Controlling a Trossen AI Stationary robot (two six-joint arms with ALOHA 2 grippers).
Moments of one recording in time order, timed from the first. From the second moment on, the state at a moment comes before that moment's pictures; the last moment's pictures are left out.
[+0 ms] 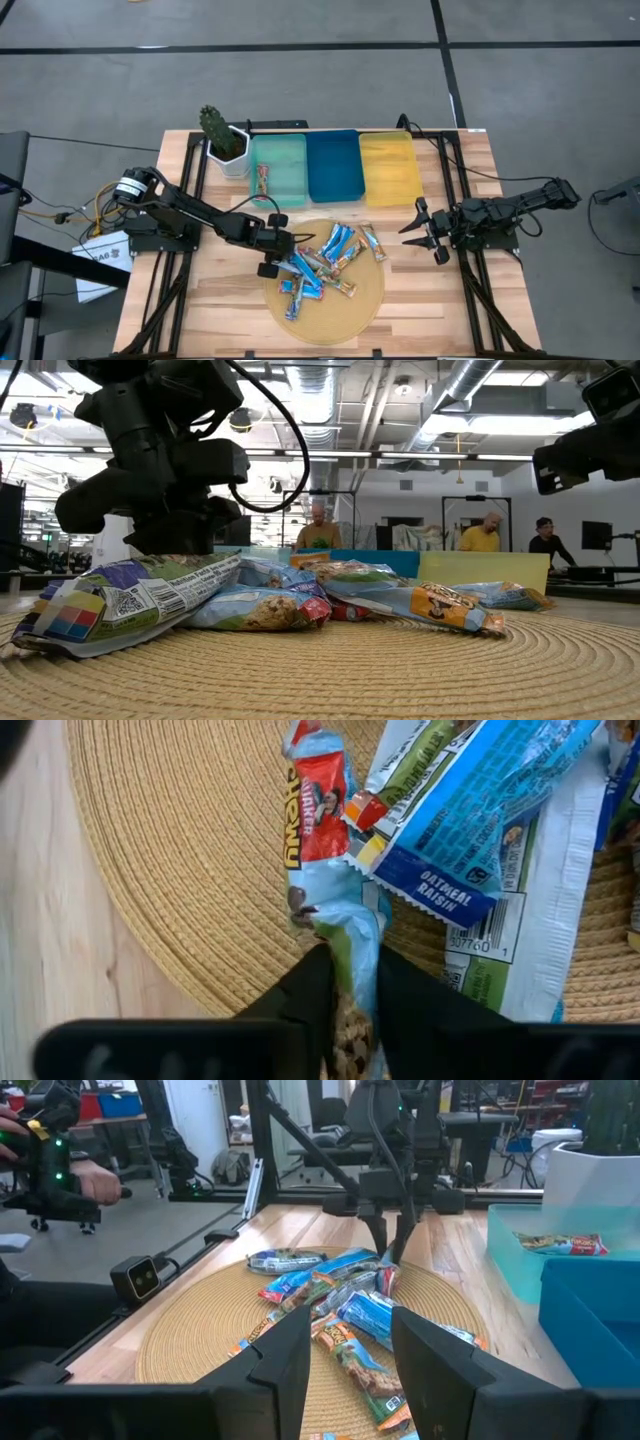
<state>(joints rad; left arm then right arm) -0.23 1.62 0.77 -0.23 -0.12 -0.02 0.27 0.14 0.01 0.01 0.00 0.01</state>
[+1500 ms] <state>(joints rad) -0.24 1.61 0.78 0.45 -0.49 0.06 0.27 0.14 0.01 0.01 0.00 0.01</state>
